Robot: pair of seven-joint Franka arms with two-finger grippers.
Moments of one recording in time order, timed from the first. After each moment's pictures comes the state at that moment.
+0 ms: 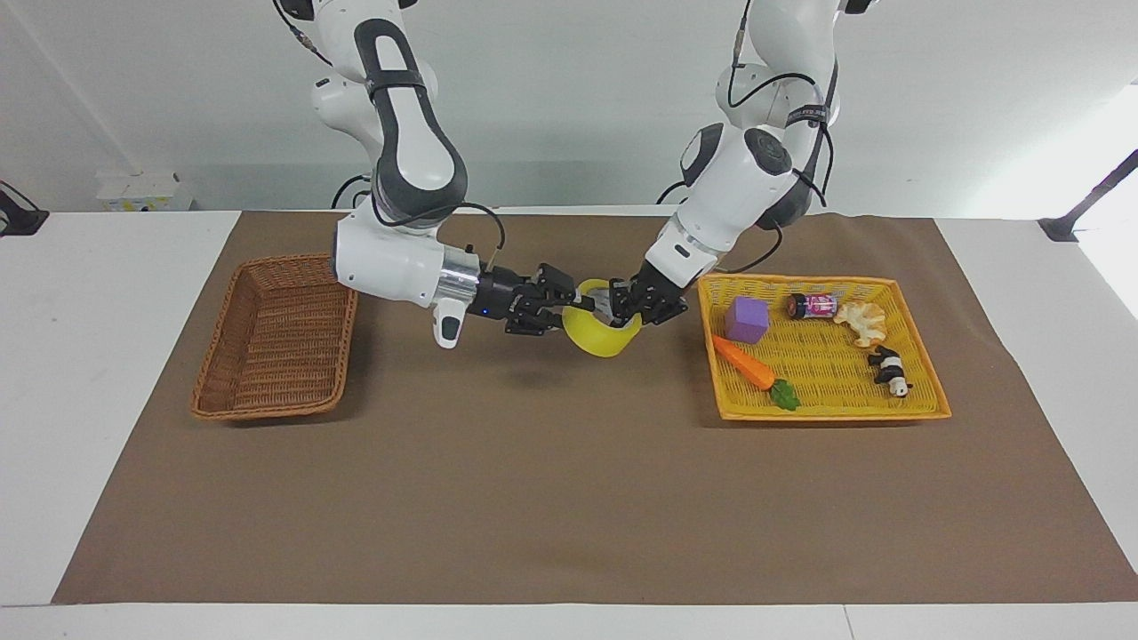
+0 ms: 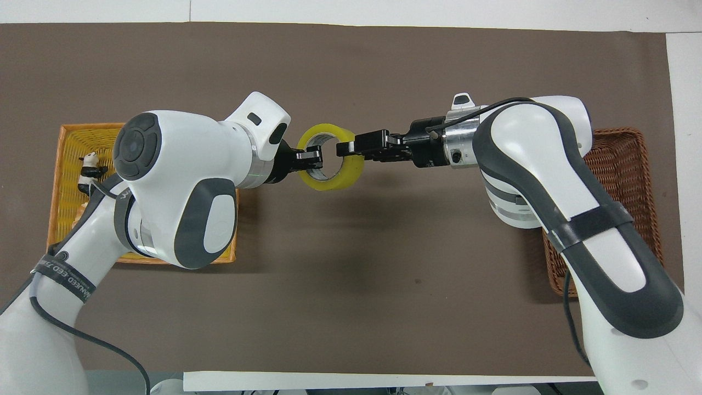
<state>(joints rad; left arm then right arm) -0.57 0.12 -0.04 -1.94 -0.46 2.36 -0.34 0.42 0.23 -0.12 -1.90 1.34 2.04 -0.45</state>
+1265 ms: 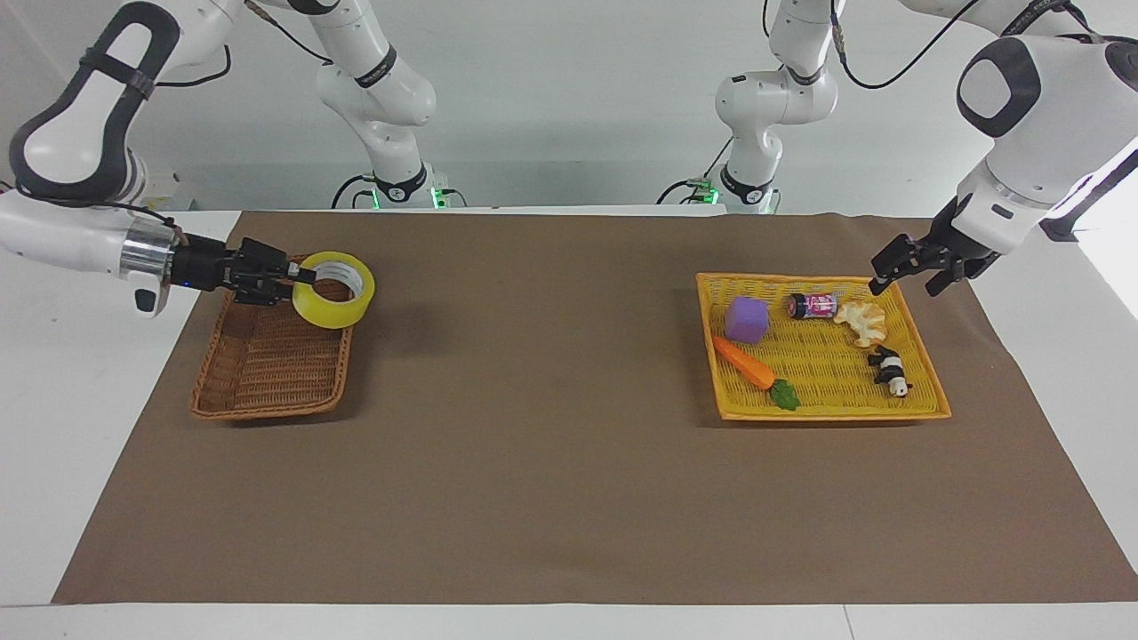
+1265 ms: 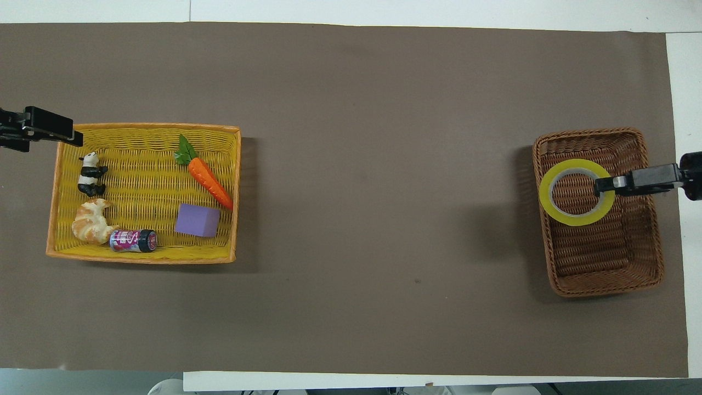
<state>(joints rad) -0.04 0.02 0.00 -1.65 -0.10 1.61 0.03 -0.40 0.18 -0.14 -1.89 0.81 1.36 -0.69</state>
